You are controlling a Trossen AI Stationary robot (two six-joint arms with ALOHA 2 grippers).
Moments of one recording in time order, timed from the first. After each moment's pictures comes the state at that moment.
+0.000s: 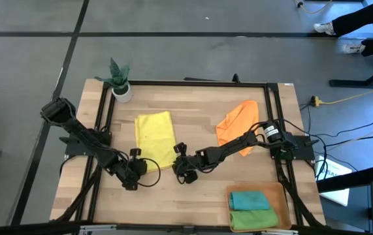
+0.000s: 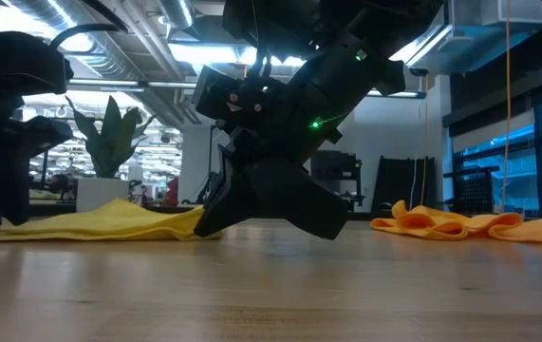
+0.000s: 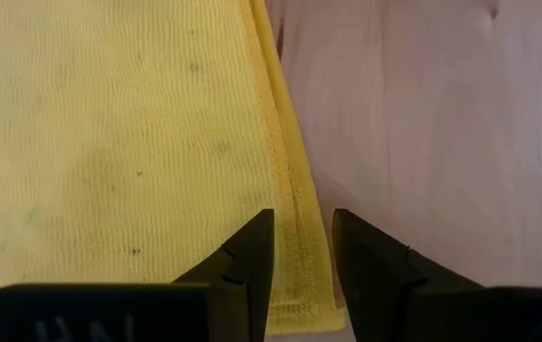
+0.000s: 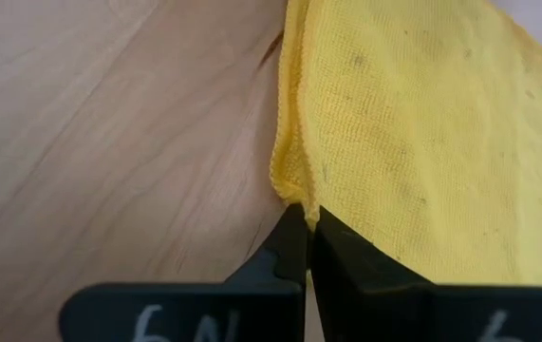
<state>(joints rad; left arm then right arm) -0.68 1.41 0.57 -0.33 -0.37 -0.62 0.26 2.19 1.38 -0.04 0.30 -0.39</state>
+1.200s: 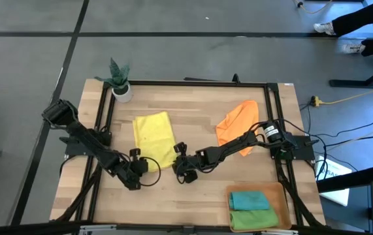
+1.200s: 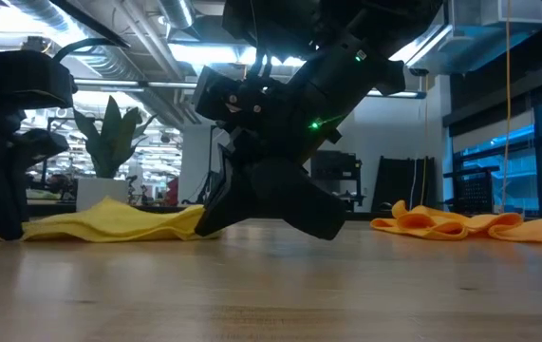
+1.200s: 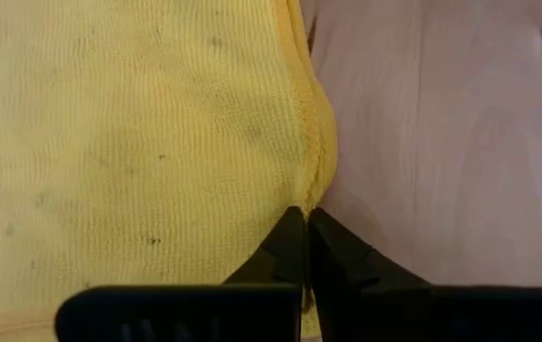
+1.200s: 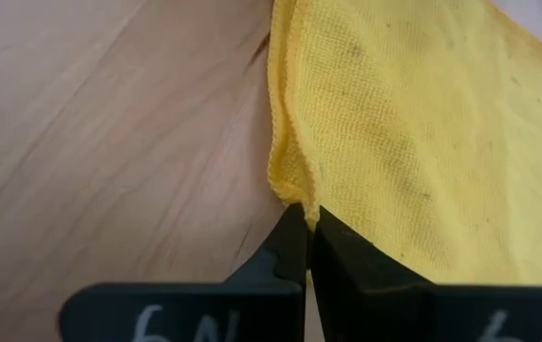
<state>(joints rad) -0.68 1.49 0.54 -0.30 -0.39 -0.75 0.26 2.19 1.38 -0.04 0.32 -0.40</state>
